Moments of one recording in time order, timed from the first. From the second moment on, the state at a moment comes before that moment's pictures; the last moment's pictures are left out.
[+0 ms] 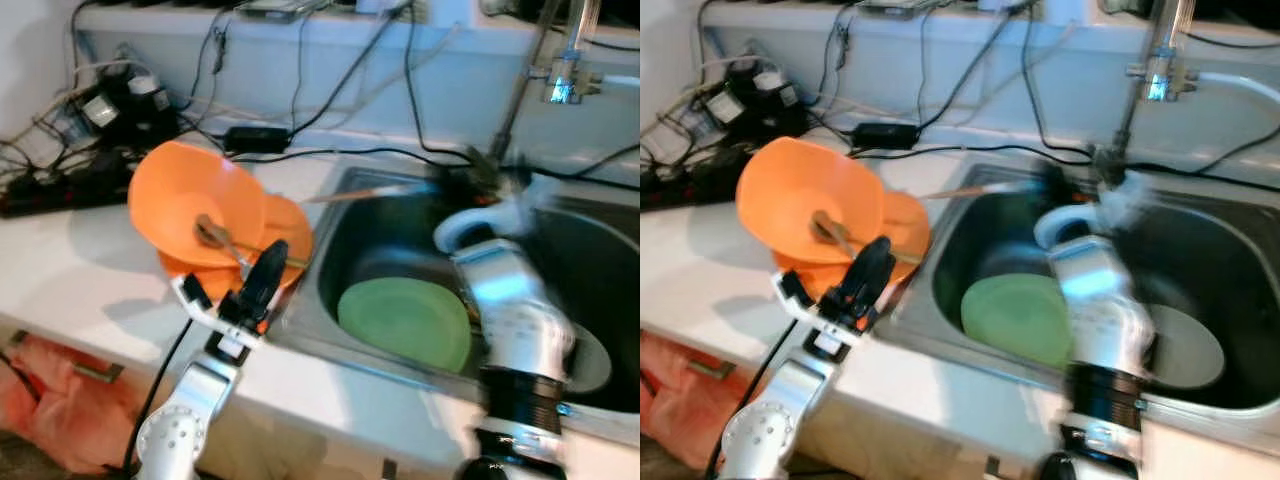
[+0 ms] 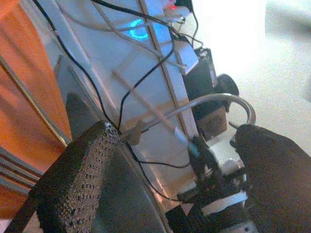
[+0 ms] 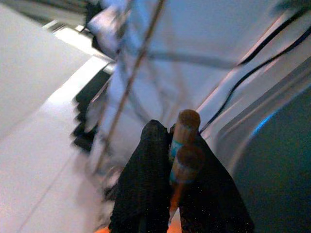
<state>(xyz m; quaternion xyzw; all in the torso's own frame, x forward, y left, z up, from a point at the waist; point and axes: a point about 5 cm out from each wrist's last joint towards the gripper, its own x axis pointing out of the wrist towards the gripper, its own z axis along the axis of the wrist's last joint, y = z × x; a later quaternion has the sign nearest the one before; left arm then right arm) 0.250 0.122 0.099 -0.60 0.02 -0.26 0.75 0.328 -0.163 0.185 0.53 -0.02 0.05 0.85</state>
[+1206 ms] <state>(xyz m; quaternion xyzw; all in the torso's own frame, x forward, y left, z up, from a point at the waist) 0.211 0.099 0.118 -0.60 0.02 -0.33 0.73 0.329 -0.211 0.153 0.34 0.01 -0.11 0.93</state>
